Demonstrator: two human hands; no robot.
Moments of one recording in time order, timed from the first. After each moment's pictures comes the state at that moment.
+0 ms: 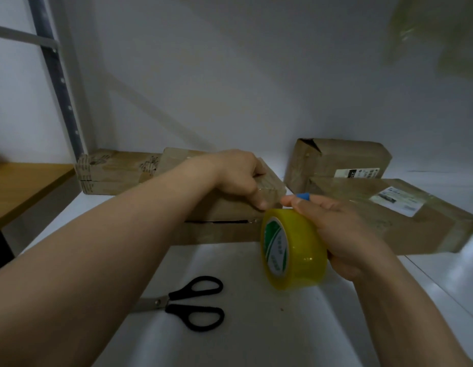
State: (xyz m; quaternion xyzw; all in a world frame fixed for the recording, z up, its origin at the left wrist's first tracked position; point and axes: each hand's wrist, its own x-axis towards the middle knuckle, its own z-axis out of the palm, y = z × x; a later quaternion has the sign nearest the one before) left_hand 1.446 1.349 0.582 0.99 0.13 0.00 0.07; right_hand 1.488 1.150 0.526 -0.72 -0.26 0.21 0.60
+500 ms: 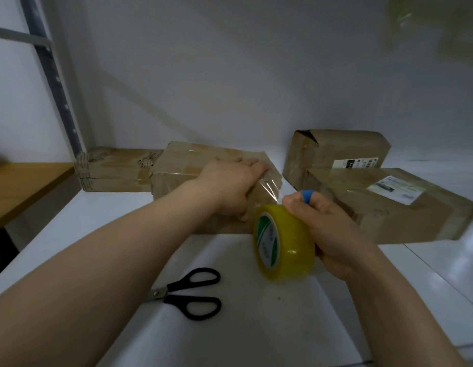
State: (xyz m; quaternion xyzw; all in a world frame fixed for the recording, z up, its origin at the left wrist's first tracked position) left_hand 1.434 1.332 0.549 0.99 0.11 0.03 -0.12; right_hand 1.494 1.147 0.504 -0.71 -0.26 0.26 0.60
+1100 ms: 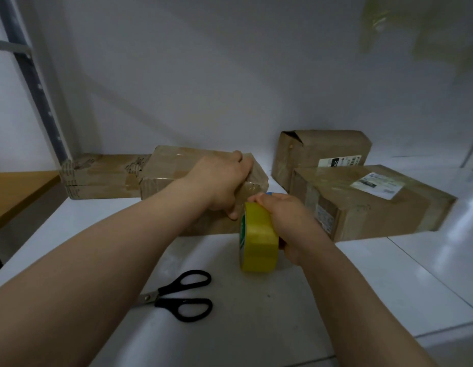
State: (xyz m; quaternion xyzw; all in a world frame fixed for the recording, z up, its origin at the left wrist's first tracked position) left_hand 1.438 1.330 0.555 0.97 0.12 0.07 -0.18; right_hand 1.490 1.186 0.503 -0.71 -0.19 0.27 0.62
